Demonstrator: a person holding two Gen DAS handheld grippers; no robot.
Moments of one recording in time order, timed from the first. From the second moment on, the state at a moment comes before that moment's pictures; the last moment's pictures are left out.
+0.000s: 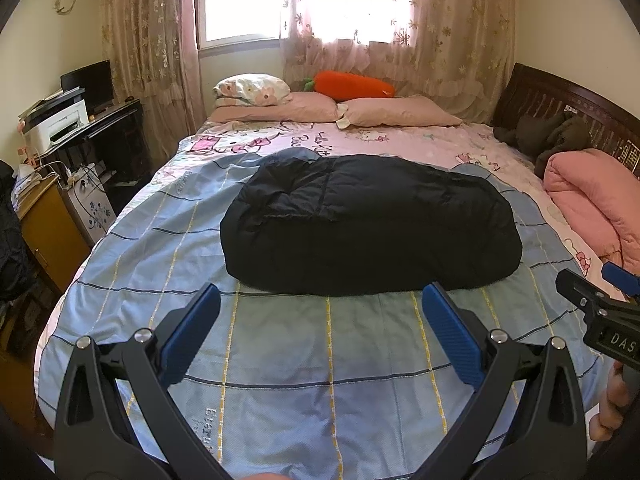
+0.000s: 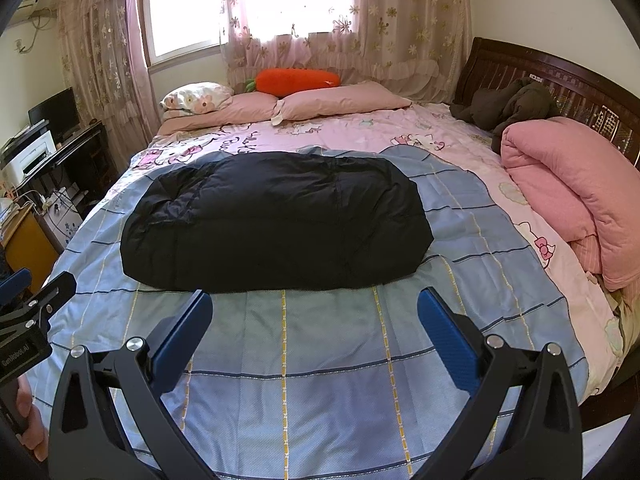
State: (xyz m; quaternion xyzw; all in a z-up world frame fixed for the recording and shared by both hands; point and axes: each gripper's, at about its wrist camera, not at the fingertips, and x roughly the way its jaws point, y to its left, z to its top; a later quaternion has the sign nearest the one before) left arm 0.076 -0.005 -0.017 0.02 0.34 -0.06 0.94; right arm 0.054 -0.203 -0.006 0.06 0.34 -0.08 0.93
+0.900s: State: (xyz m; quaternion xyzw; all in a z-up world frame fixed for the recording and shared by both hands) left arm 0.077 -0.006 -0.018 0.02 0.34 -0.06 0.94; right arm 0.055 -0.205 -0.011 0.06 0.35 -0.07 0.93
